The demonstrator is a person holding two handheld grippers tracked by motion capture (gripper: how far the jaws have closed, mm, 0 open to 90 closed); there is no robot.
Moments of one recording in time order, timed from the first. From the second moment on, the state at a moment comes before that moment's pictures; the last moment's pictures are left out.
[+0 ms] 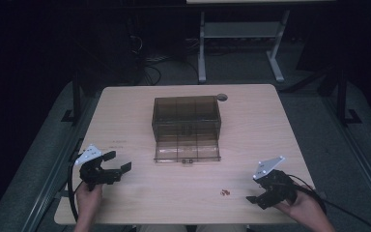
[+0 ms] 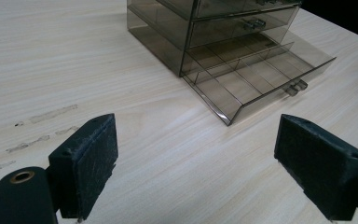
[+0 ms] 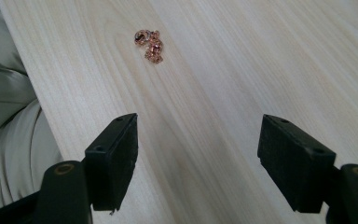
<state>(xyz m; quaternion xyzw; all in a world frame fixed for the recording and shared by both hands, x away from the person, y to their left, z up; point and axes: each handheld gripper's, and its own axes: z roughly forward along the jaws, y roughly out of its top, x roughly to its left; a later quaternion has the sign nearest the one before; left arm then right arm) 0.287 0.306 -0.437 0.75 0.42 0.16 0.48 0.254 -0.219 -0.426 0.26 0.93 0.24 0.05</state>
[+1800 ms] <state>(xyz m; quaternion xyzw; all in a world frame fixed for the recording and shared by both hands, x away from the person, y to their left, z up) 0.287 0.304 -0.438 0.75 0.42 0.16 0.49 0.269 -0.166 -0.429 0.20 0.96 0.20 0.03</state>
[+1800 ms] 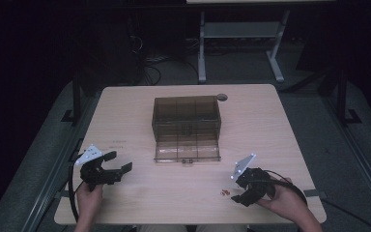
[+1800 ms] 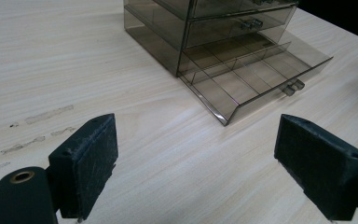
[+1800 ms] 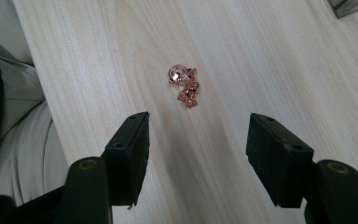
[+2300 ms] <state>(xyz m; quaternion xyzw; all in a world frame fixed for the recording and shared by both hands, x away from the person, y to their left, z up) 0.287 0.304 -0.438 0.75 0.42 0.16 0.49 0.278 -0.145 -0.431 0.18 0.97 0.17 0.02</state>
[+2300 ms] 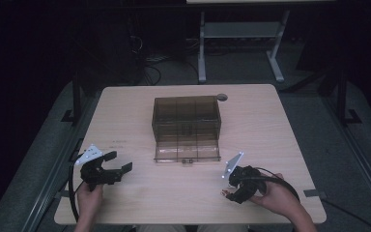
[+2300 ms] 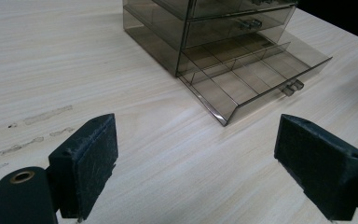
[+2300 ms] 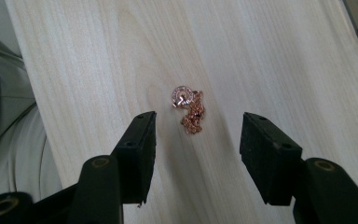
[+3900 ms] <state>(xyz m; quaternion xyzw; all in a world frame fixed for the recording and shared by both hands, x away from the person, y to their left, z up) 0.287 0.304 -0.437 0.75 0.42 0.16 0.49 0.289 -0.121 -0.439 0.15 0.98 0.13 0.00</state>
